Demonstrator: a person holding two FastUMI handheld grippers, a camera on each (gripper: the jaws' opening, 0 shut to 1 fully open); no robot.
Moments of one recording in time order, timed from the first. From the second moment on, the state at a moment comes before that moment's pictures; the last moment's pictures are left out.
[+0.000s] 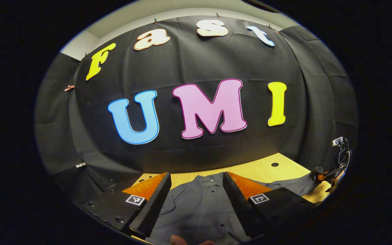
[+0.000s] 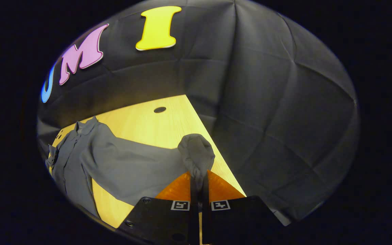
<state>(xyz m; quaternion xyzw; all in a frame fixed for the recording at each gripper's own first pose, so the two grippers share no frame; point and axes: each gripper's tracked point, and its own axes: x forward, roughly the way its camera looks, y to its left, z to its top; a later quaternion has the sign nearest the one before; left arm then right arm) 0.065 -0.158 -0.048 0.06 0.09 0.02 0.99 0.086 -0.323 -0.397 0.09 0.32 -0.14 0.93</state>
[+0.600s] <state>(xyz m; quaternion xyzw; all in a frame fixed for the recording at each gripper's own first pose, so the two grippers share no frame) 0.042 0.007 -0.052 0.04 0.07 0.03 1.00 0.074 -0.207 -0.249 0.05 0.22 -0.15 0.96</state>
